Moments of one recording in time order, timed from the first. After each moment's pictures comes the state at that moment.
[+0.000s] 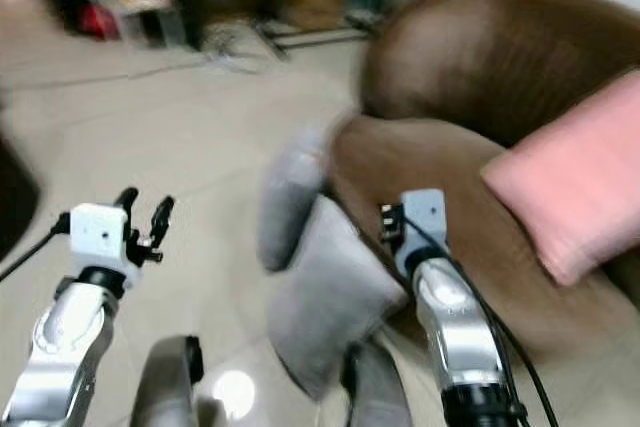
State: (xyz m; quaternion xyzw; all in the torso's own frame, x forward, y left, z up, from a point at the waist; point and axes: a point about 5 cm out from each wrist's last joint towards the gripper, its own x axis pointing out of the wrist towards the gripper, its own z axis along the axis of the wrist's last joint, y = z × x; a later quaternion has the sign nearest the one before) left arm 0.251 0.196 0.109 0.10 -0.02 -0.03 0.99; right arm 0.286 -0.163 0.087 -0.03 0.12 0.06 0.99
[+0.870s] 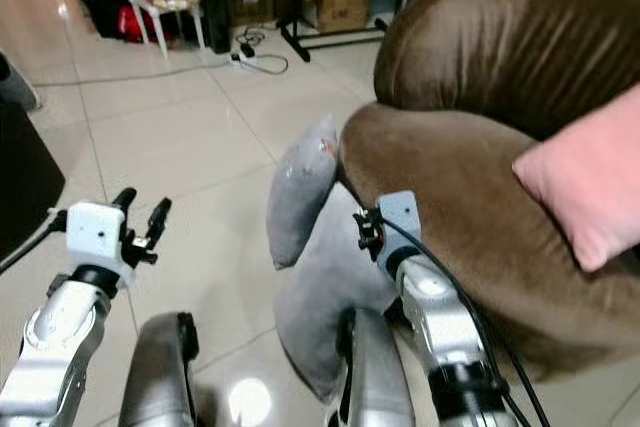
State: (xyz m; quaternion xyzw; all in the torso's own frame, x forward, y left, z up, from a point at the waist) left arm 0.254 0.198 0.107 0.11 -0.01 -0.07 0.99; right arm 0.298 -0.151 0.065 -0.03 0.18 0.12 0.98
